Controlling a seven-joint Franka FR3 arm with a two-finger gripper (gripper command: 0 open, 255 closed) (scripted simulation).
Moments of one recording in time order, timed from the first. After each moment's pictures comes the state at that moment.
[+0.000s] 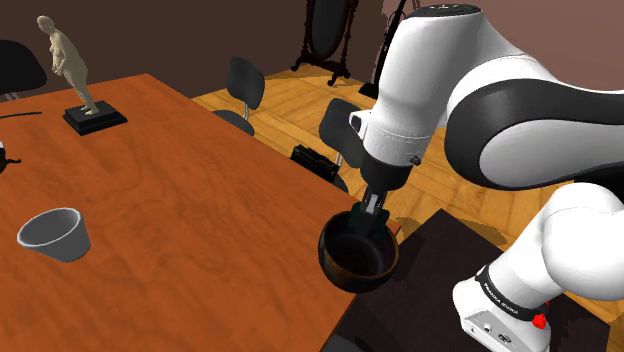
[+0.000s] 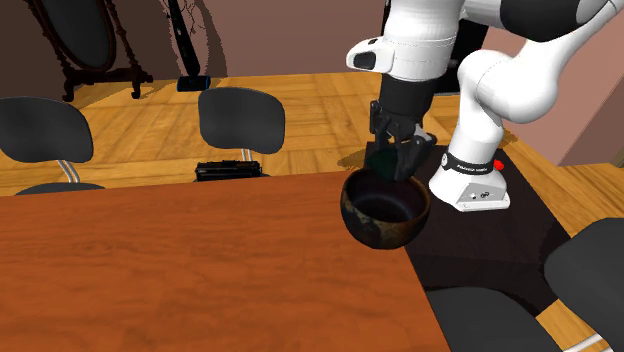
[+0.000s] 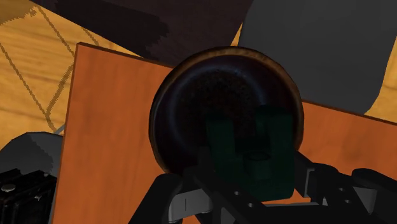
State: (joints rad) arm 0.19 -0.58 0.53 -2.53 0.30 1.97 0.05
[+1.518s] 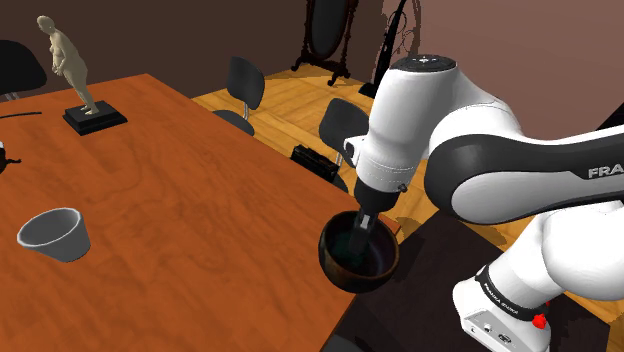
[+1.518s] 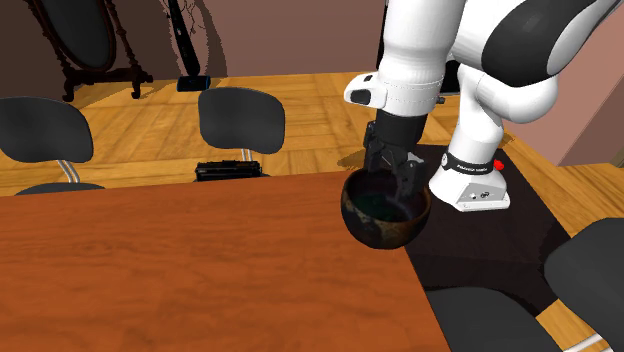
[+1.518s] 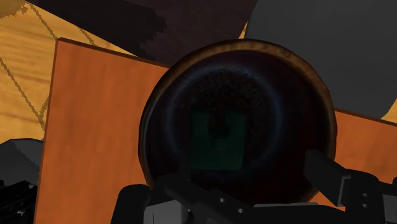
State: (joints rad) arm 0.19 -0.53 0.57 -2.63 0.32 2.12 0.05
